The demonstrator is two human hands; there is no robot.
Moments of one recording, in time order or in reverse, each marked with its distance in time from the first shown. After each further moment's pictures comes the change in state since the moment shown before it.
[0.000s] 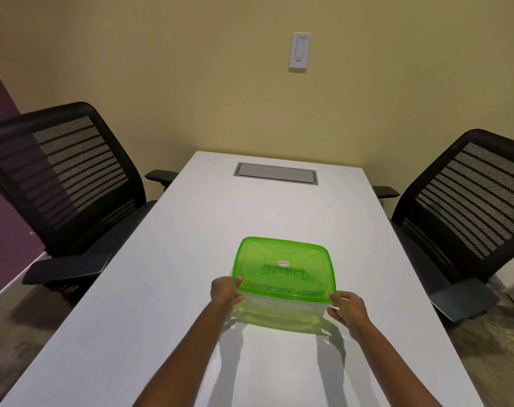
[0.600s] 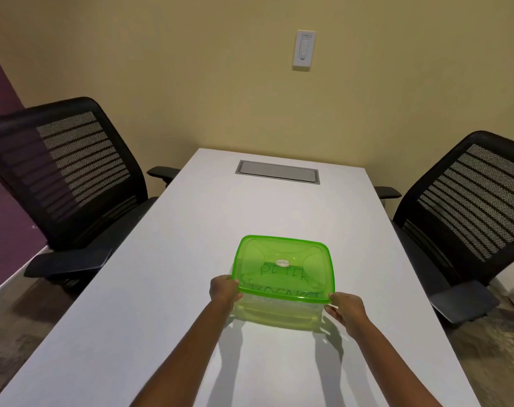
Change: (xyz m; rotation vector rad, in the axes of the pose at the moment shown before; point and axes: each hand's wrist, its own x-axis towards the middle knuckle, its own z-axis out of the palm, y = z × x) left_hand -0.002 -0.006 0.001 0.056 0.097 0.019; right_hand 0.005 -0.001 0.001 0.008 0.009 0.118
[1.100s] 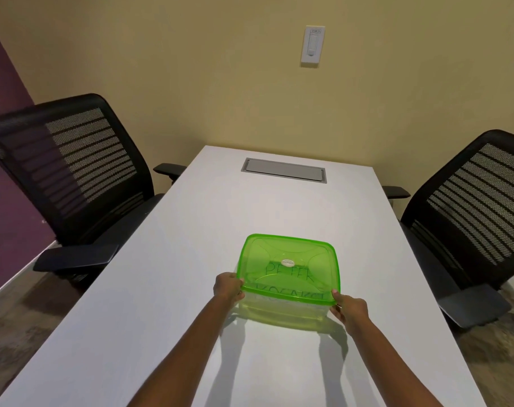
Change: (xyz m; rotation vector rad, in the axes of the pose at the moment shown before) left_hand 0.007 0.001 -0.003 0.127 -0.056 0.027; right_hand 0.009 0.001 0.007 0.077 0.064 0.065
